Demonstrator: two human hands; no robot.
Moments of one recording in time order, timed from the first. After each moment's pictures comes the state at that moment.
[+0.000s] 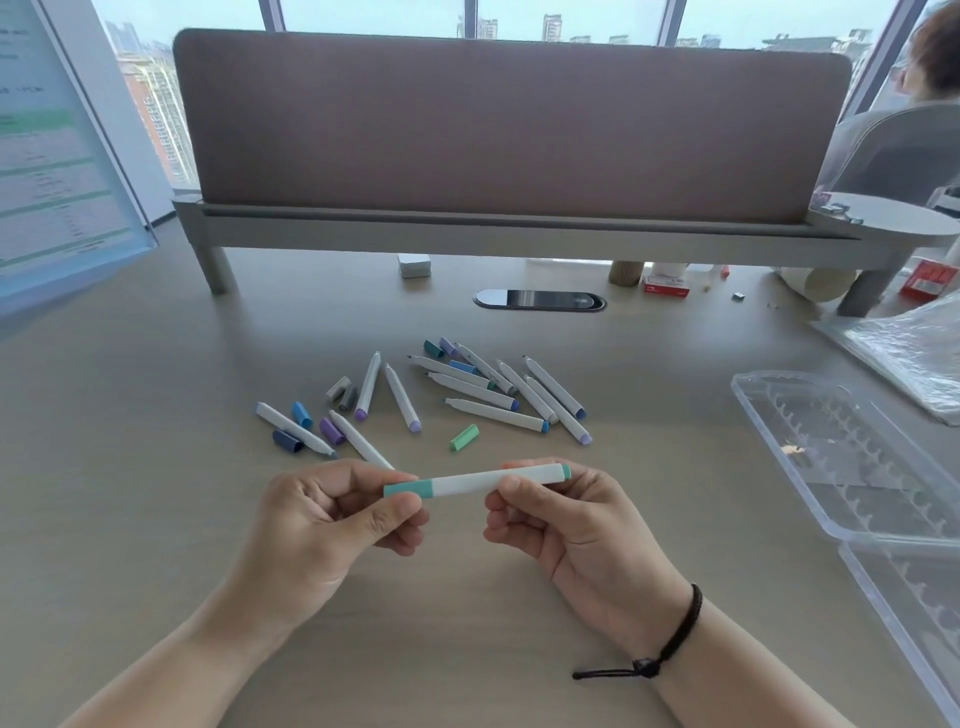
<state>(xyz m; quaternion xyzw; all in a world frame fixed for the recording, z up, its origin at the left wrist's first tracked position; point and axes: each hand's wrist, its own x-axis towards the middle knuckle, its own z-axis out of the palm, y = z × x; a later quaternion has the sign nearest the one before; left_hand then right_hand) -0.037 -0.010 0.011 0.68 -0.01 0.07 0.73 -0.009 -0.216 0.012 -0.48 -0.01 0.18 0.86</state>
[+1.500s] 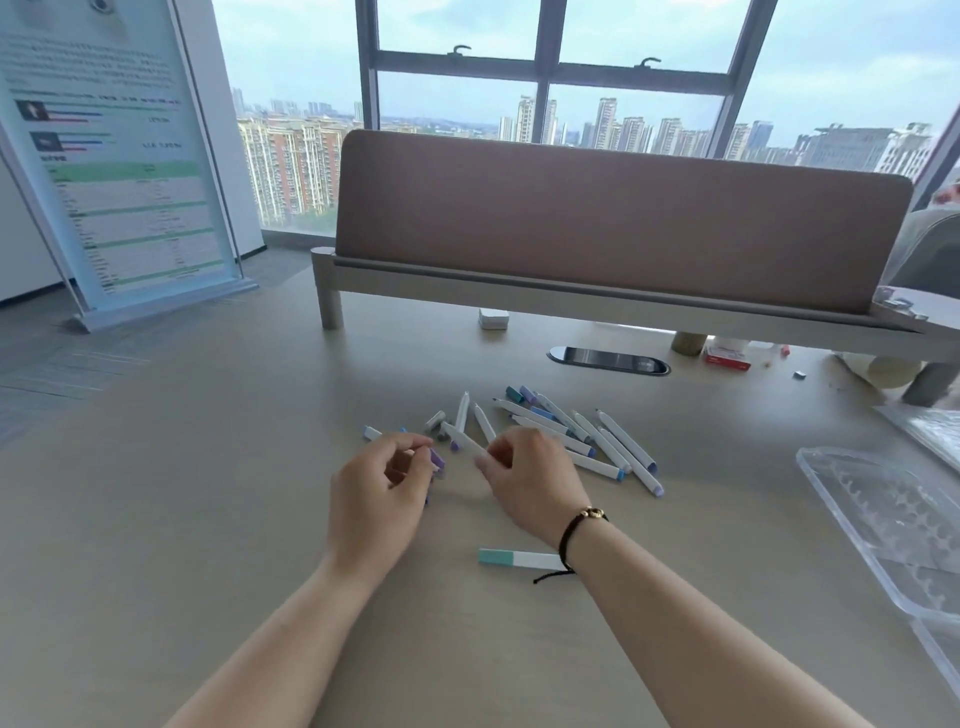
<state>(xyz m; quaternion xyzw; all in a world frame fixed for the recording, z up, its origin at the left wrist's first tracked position) -0.023 0.039 0.009 0.79 0.08 0.28 0.54 0.052 -0.110 0.017 -0.93 -0.15 -0.05 0.32</state>
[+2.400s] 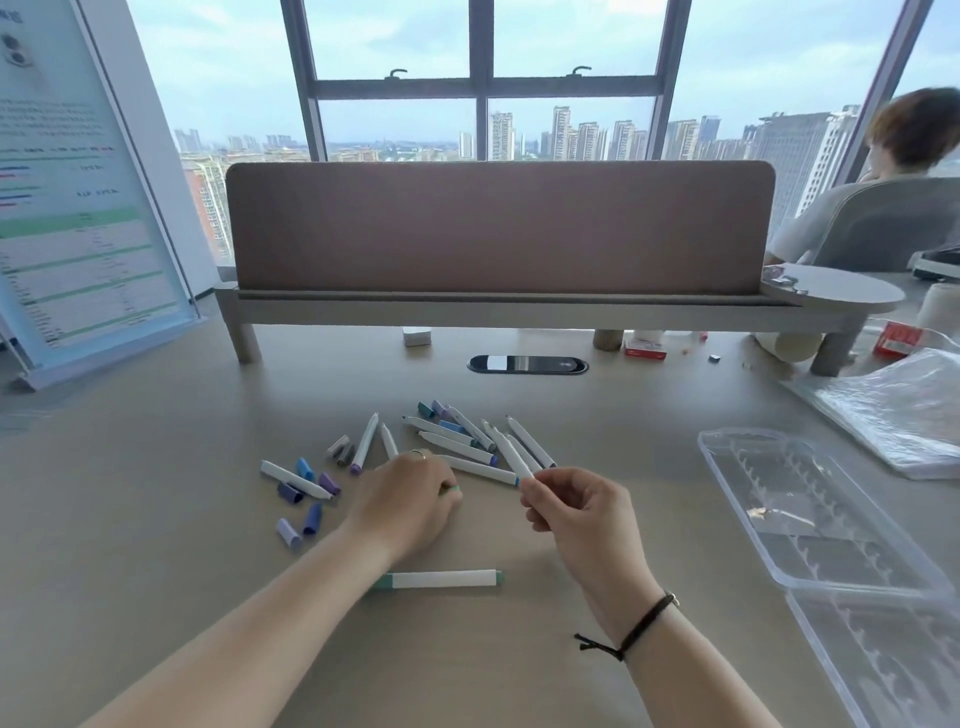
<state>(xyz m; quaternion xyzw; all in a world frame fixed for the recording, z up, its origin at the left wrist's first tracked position) 0.051 -0.057 0.007 0.98 -0.05 0.12 0.11 0.023 -0.251 0.010 -0.70 0.01 -0.05 0.71</state>
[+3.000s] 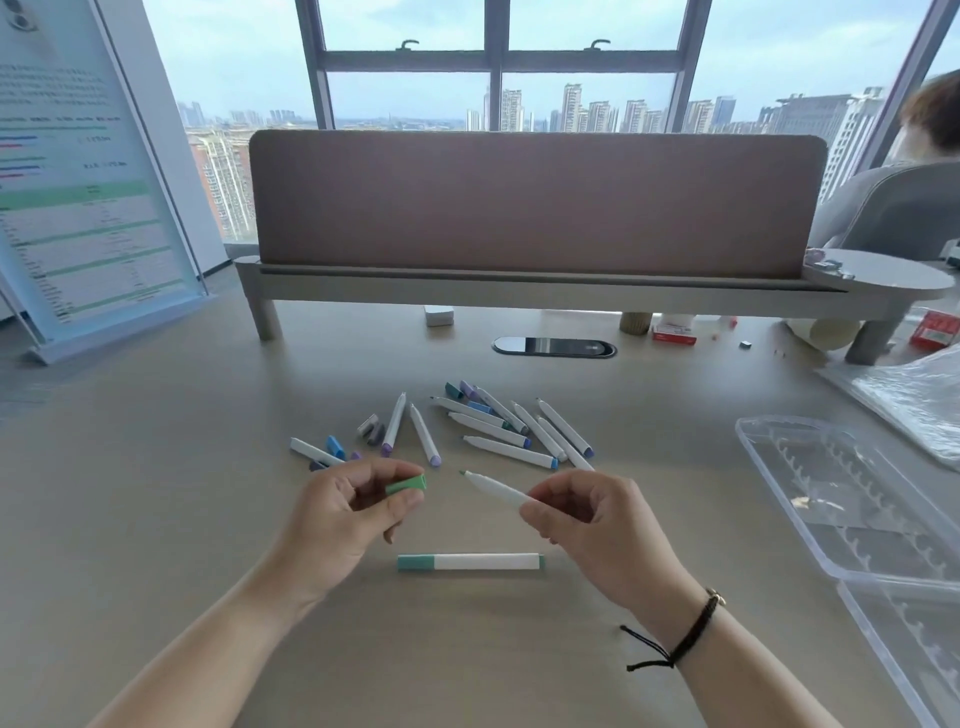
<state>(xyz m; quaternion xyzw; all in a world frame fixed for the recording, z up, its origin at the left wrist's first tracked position) -0.016 0.002 0.011 0.72 -0.02 0.10 0.68 0.006 -0.238 0.015 -0.81 -0.10 0.01 0.58</state>
